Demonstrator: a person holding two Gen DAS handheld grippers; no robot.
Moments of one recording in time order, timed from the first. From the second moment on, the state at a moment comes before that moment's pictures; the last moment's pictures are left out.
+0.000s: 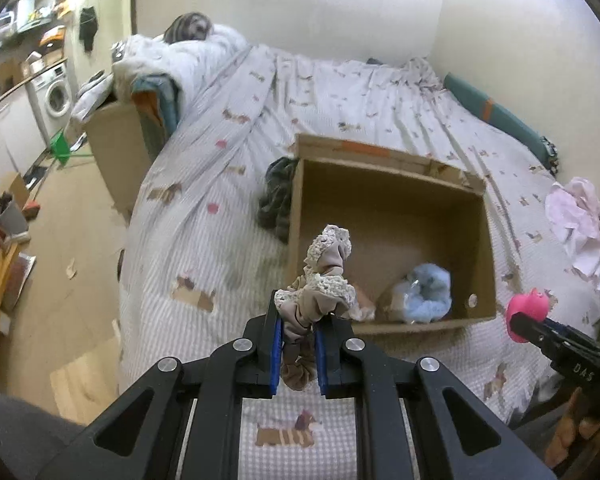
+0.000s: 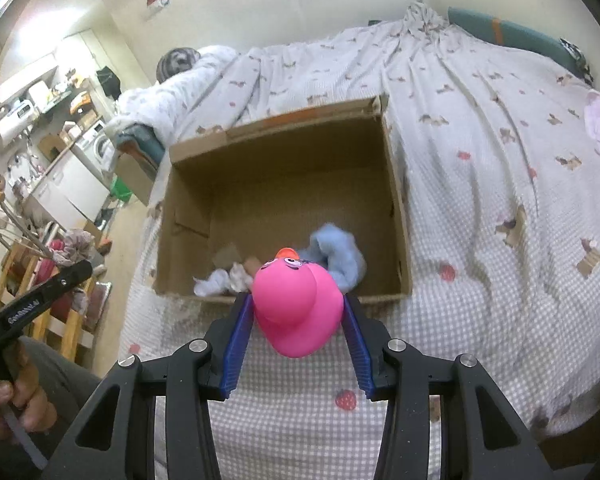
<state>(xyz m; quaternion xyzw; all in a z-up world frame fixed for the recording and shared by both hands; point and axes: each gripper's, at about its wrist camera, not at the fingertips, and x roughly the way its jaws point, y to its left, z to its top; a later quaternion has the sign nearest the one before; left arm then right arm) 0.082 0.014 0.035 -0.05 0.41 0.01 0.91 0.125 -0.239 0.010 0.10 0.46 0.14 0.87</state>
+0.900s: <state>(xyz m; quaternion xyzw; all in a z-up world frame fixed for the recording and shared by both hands) 0.178 -0.023 -0.009 -0.02 0.42 -0.03 0.91 0.202 -0.231 -0.021 0.14 0.47 0.14 0.86</state>
